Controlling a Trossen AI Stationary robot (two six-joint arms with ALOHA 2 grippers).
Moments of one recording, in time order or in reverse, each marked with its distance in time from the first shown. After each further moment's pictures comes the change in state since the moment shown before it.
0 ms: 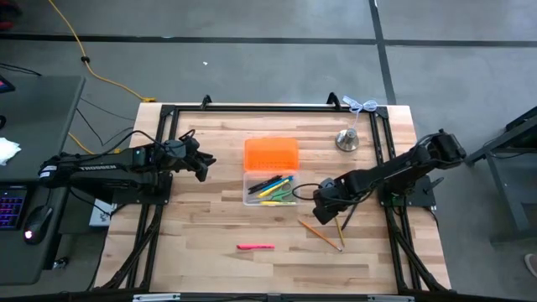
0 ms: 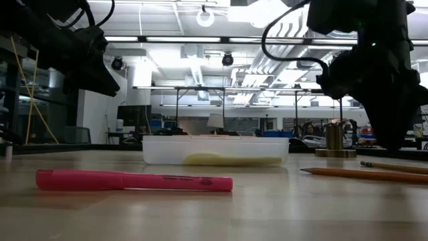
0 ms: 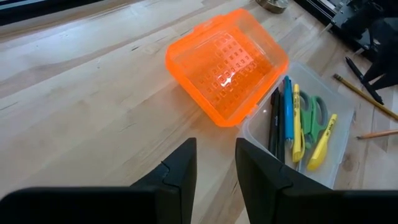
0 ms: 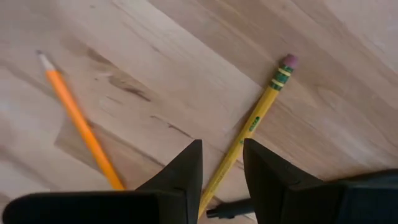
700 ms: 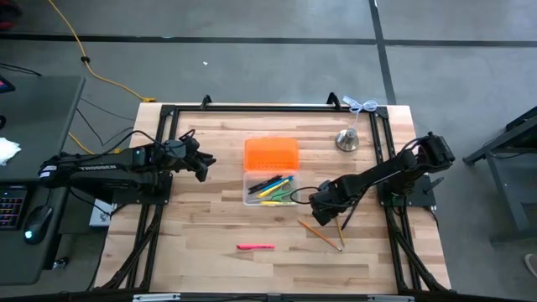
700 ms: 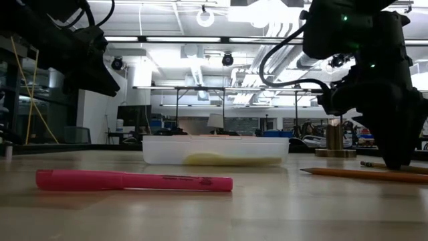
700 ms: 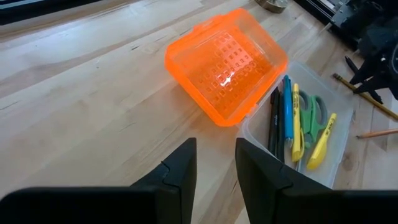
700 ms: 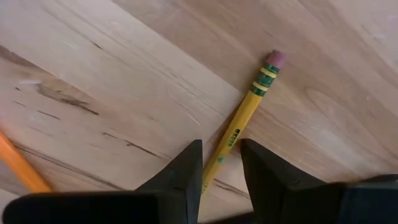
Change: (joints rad) left arm 0.000 0.000 0.000 0.000 0.003 0.002; right arm 0.000 0.142 0.006 -0.003 0.003 0.004
